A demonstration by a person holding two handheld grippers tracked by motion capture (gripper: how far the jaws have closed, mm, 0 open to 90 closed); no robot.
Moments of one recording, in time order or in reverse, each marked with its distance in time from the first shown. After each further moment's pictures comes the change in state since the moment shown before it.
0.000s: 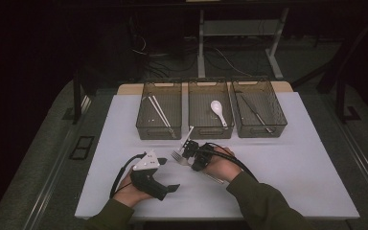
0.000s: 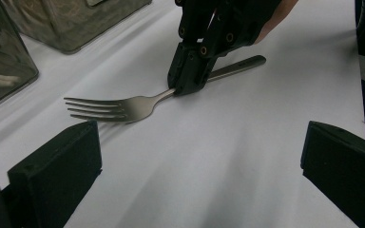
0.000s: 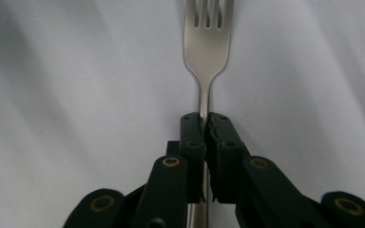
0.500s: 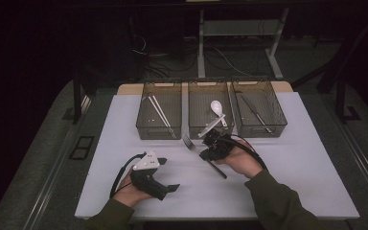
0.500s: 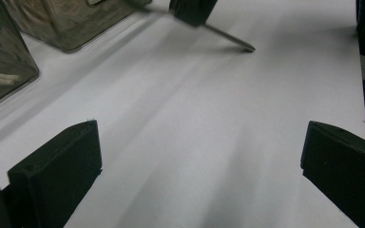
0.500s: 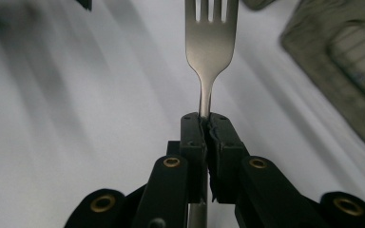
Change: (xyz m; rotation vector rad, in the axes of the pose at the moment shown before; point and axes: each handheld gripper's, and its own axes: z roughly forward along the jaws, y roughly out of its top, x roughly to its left) left arm 0.001 0.000 0.000 0.009 0.000 0.006; right arm -0.038 -0.040 -0.041 -0.276 0.092 0.098
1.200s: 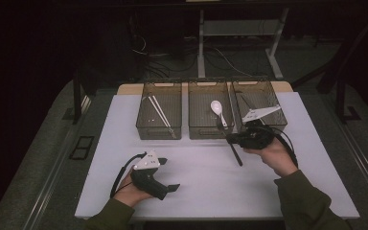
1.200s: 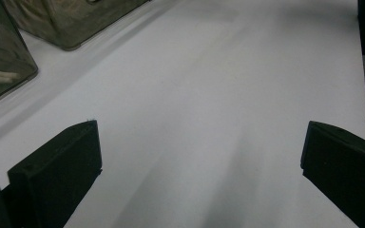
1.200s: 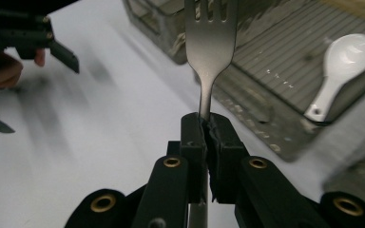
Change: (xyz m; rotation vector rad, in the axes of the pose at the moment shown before) left arm 0.001 0.000 0.002 0.004 -0.002 0.002; right arm -0.051 -0.054 -0.073 -0.326 -0.013 0.107
